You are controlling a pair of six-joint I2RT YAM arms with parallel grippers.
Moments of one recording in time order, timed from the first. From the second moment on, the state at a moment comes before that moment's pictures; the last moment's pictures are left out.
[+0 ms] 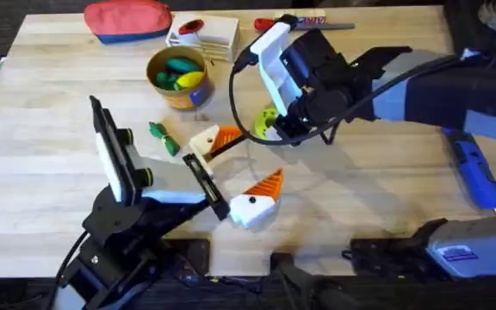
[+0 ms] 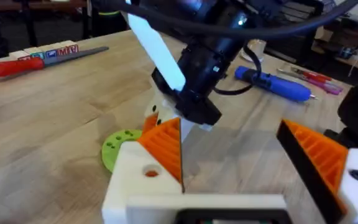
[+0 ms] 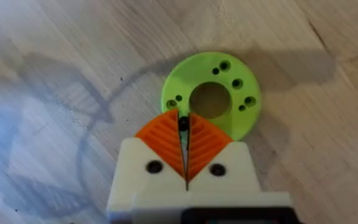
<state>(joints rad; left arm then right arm) -0.63 0.01 0.01 -0.06 0.36 -0.16 0.63 1.63 0.99 -0.53 -0.15 -0.21</state>
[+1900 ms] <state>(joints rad) -0.63 0.01 0.01 -0.05 0.45 -0.08 0.94 1.47 1.47 -0.98 -0.26 0.15</state>
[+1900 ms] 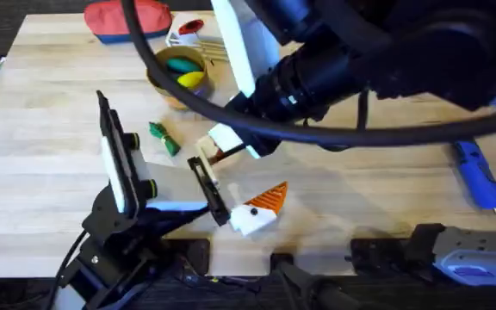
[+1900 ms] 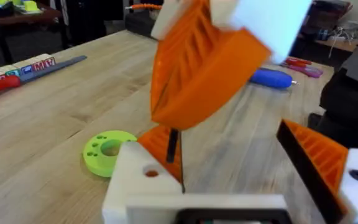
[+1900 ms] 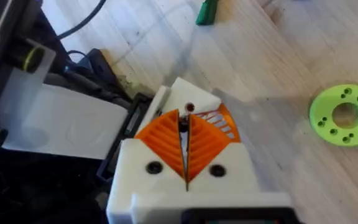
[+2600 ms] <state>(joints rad) -0.63 0.01 0.01 -0.05 0.45 -0.07 0.94 1.49 1.47 -0.95 -0.22 0.15</state>
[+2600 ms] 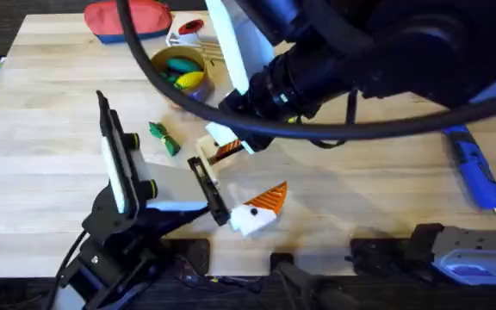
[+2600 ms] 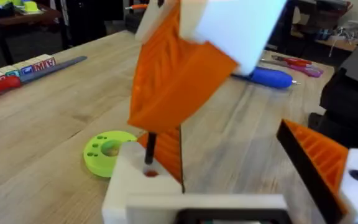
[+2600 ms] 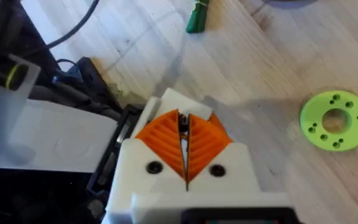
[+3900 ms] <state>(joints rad) -0.63 0.01 0.01 -0.05 0.45 -0.09 0.94 1.52 1.48 -0.96 -0.25 0.16</state>
